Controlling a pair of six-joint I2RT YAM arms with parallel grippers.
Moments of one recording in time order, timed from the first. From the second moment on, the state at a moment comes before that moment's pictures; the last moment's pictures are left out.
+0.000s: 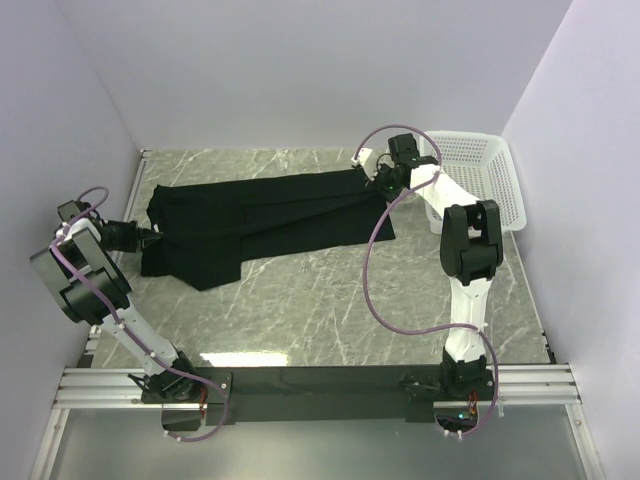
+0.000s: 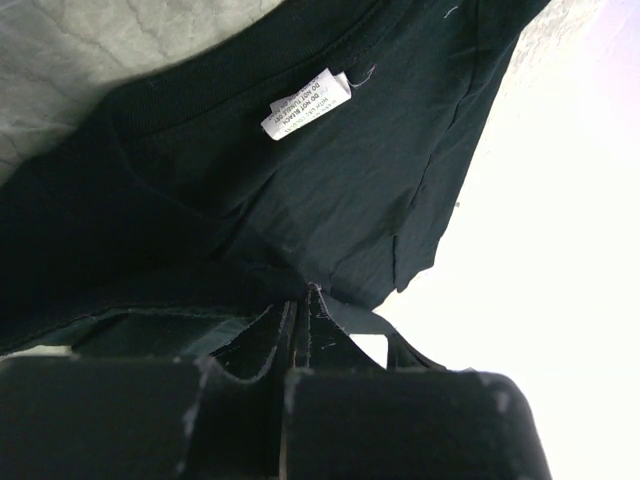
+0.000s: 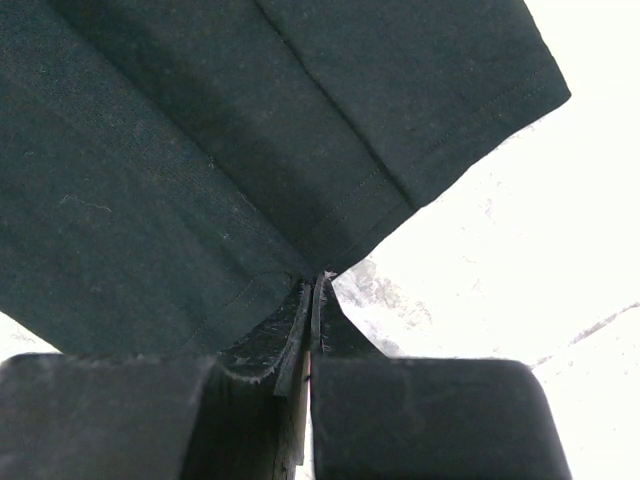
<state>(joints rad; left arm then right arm) 0.65 1.86 1.21 -0.50 0.65 -0.87 0.21 2.13 1.73 -0.58 -0.27 -0.82</state>
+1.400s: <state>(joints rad) 0.63 1.93 1.27 -0.51 0.65 -0.87 0.21 2.13 1.73 -0.58 -0.24 -0.80</state>
